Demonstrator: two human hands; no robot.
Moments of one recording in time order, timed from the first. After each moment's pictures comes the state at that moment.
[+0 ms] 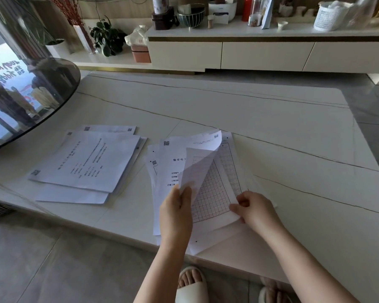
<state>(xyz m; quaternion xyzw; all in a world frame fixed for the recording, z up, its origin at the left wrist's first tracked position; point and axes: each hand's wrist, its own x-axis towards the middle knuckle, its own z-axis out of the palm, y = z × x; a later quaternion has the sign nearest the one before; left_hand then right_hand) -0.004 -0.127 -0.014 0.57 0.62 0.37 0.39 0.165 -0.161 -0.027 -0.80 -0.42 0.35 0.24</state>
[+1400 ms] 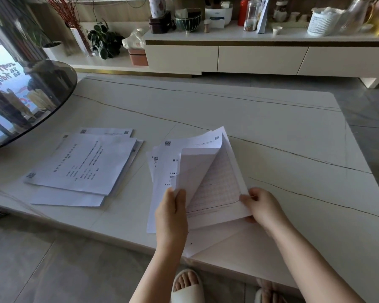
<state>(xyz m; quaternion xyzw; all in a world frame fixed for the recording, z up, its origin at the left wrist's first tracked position) -0.001 -0.132 -0.008 0.57 0.63 0.38 0.36 0.193 -0.156 -0.045 -0.78 -0.33 0.40 0.35</state>
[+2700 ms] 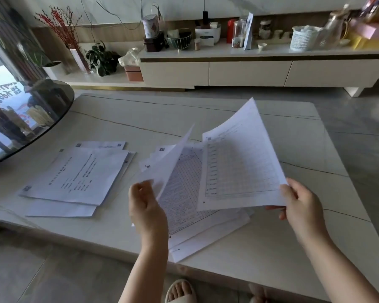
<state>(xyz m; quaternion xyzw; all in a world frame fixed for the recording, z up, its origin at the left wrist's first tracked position) 0.011 -0.124 0.016 0.42 0.62 0.58 0.33 0.253 -0.206 0.003 -0.75 -0.31 0.24 0.53</state>
